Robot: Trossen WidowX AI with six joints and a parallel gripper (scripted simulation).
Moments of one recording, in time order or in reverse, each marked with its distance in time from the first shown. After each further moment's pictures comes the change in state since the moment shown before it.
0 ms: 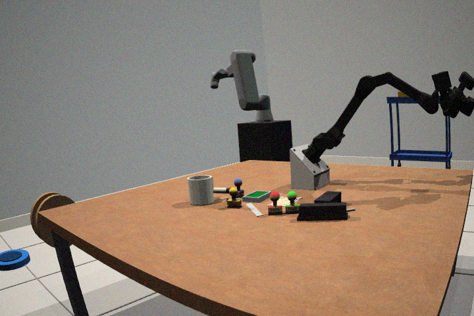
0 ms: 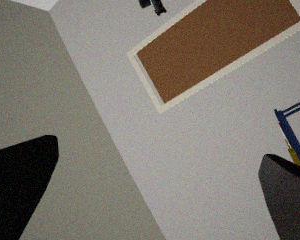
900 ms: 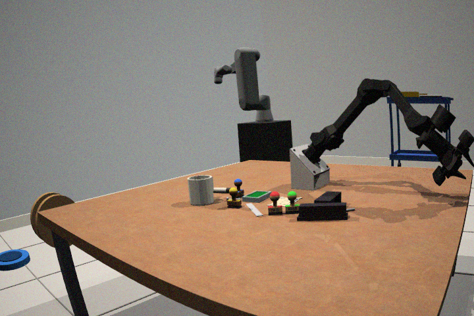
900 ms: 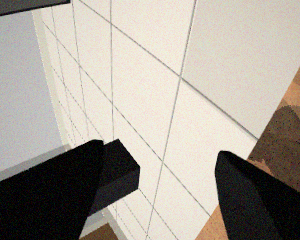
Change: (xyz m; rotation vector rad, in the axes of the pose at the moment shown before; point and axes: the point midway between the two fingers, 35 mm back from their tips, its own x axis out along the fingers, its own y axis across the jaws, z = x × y) arm -0.303 -0.044 0.206 -0.282 -0.974 -0.412
